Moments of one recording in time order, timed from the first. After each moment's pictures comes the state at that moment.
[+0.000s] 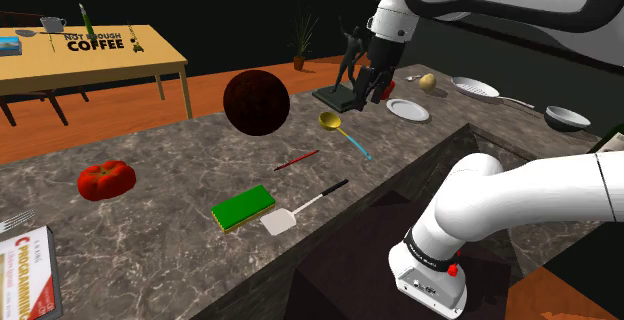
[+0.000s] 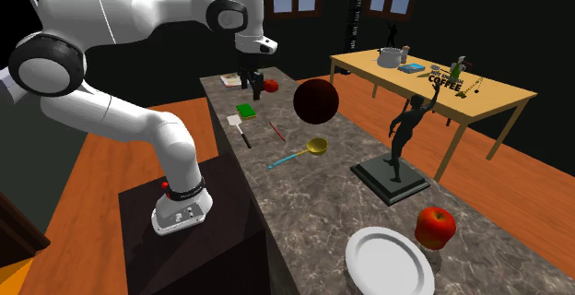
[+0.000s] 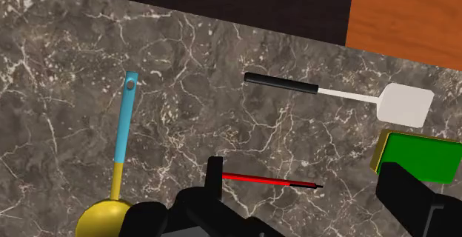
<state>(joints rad) 0.00 -0.81 -0.05 -2.42 0.07 1.58 -0.04</state>
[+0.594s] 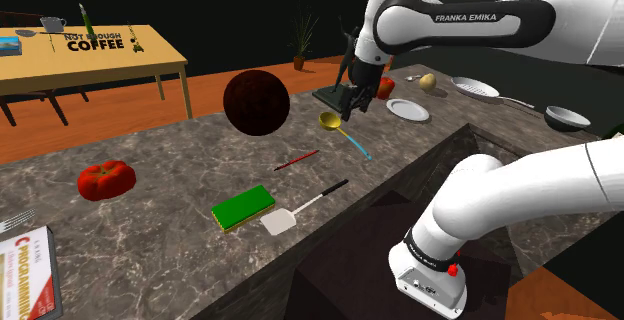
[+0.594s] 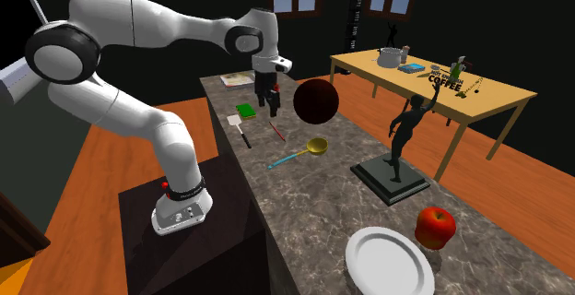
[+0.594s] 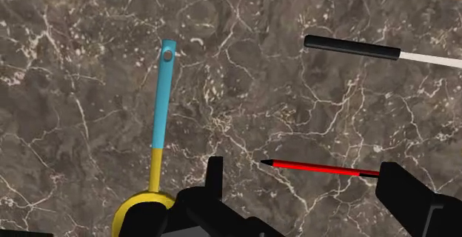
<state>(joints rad) -0.05 -0.69 -0.06 -2.52 -0.02 1.83 -0.04</state>
